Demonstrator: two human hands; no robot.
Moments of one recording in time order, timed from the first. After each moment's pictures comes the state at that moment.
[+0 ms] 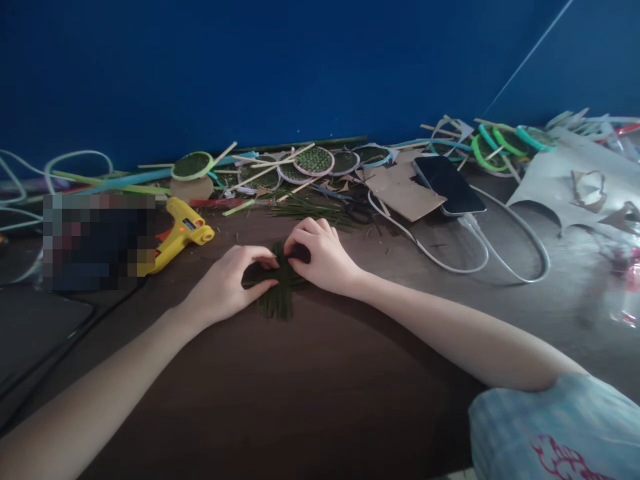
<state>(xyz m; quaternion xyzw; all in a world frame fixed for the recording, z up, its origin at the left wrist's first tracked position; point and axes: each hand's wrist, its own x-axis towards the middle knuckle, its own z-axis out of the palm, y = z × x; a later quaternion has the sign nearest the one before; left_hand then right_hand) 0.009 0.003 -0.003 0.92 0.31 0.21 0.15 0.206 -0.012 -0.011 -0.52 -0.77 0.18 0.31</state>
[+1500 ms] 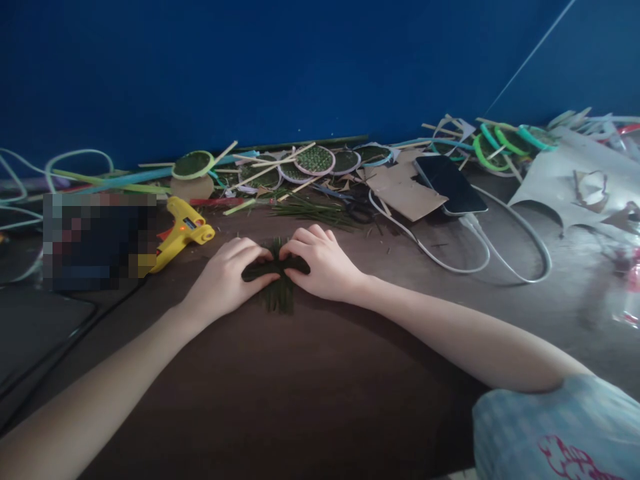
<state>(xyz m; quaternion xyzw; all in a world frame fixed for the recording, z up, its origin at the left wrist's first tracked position) 0.010 0.010 -0.007 0.92 0.33 0.19 0.06 0.205 -0.020 -0.008 -0.49 -0.82 0.14 0.25</state>
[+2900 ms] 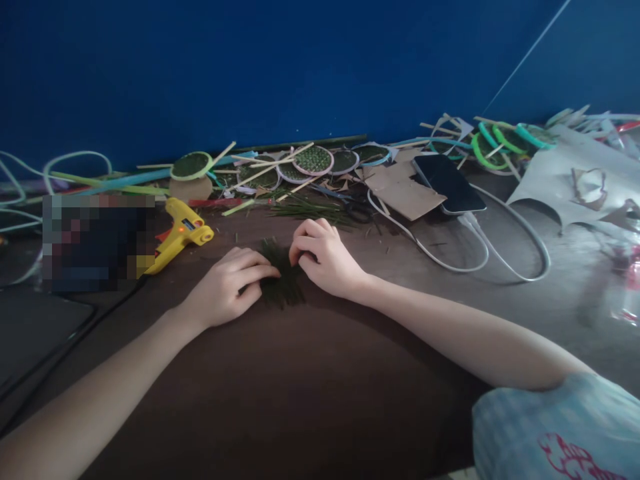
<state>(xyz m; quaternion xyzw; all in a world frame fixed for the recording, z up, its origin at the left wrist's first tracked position) 0.007 0.005 -0.002 0.95 0.25 0.18 0.11 0.210 -0.021 -0.005 -0.50 -0.78 0.18 0.33</state>
